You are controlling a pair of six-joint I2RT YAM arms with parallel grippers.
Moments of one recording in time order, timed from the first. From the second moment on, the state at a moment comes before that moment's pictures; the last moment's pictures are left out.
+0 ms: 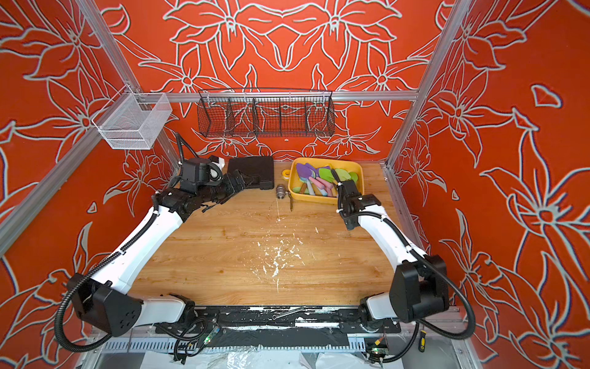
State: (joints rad) left arm -0.27 1.34 1.33 -0.55 0.31 -0.75; right arm 0.24 1.37 1.21 -0.99 0.52 0.05
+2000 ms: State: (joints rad) left arm -0.70 1.13 1.30 -0.74 -0.04 -0.31; right arm 0.15 2.60 2.57 -1.30 0.30 0.00
